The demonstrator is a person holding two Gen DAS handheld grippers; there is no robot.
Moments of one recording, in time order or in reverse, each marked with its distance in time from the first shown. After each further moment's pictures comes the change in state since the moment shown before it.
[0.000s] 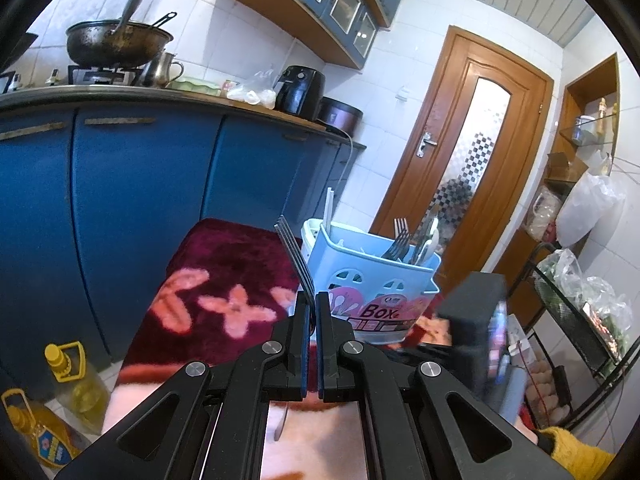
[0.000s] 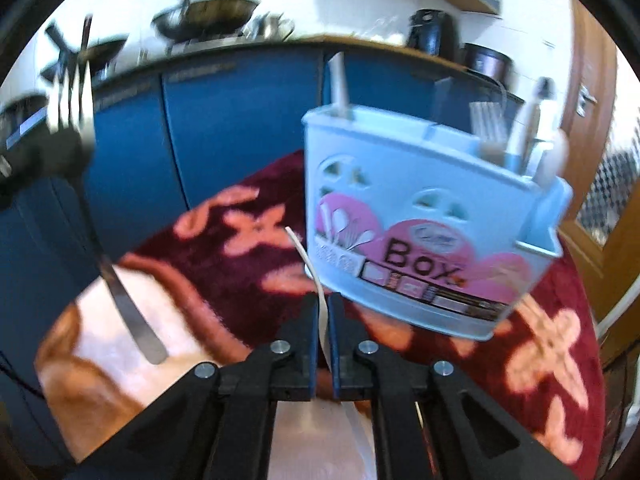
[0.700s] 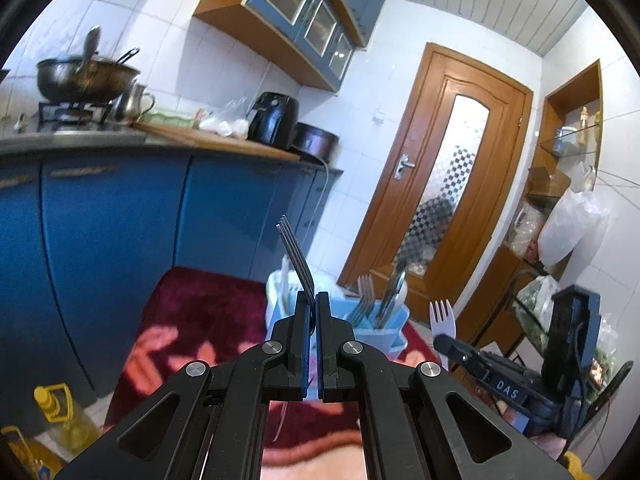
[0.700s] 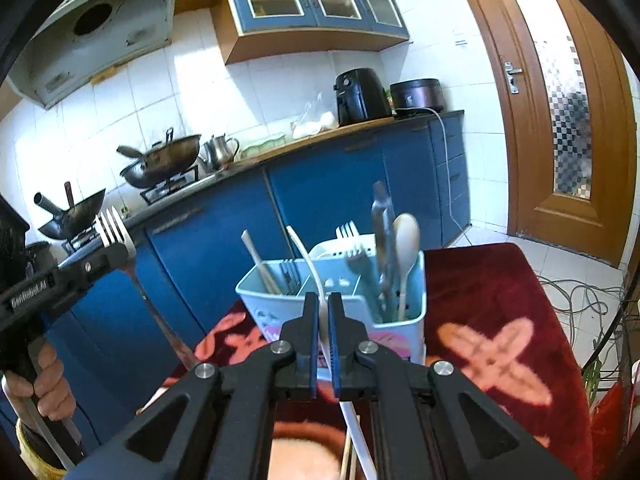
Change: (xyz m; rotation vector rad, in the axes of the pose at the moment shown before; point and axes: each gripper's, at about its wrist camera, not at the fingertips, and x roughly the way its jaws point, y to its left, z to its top) left arm 0.010 -0.033 0.063 0.038 -0.079 -0.073; right arm -0.092 -0.090 0.038 0.305 -0.279 0.036
